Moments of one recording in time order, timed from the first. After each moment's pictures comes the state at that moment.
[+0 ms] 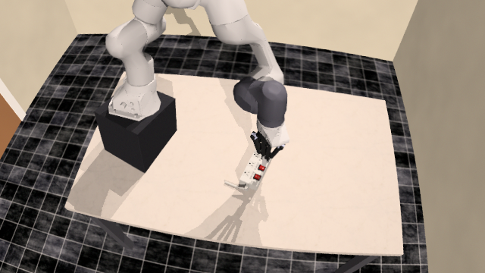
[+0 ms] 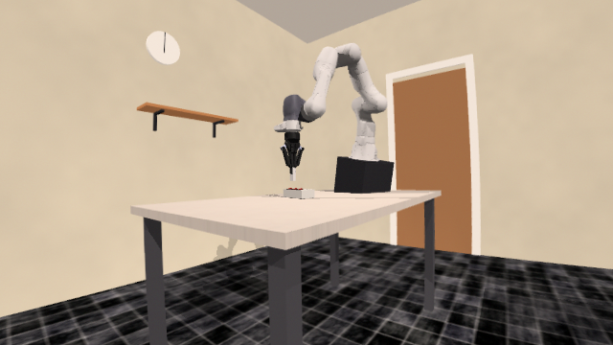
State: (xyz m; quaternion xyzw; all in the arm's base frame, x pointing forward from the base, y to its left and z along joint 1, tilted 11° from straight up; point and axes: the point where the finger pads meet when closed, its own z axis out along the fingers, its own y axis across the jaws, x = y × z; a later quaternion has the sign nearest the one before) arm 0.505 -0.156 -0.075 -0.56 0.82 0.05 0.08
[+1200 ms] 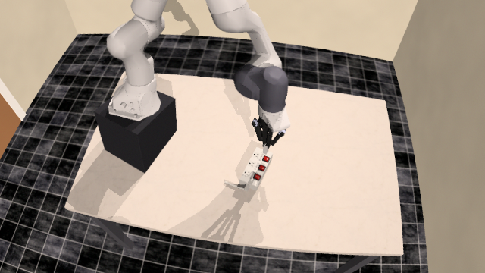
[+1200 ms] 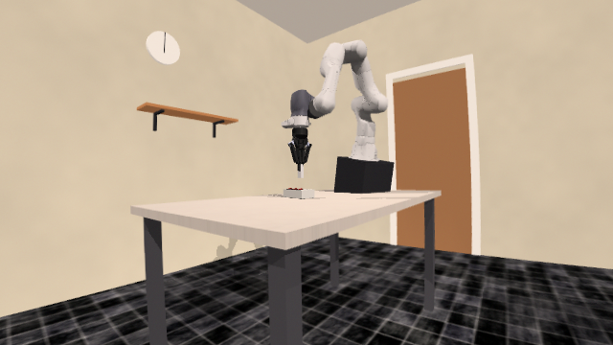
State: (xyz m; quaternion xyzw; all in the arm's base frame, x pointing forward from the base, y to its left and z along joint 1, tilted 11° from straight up) arm 0.506 -0.112 -0.053 -0.56 0.82 0.05 0.08
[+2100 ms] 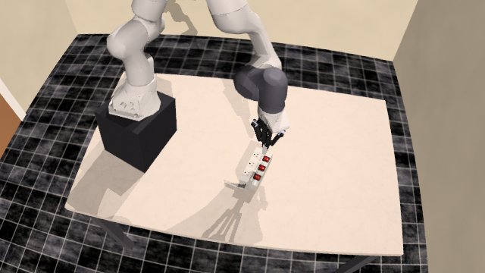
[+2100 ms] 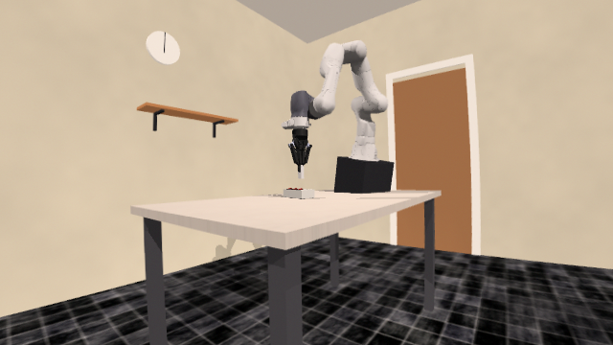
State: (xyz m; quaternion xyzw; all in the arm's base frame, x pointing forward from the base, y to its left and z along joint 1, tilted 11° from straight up) arm 0.504 -0.111 -0.057 -0.56 0.82 0.05 0.08
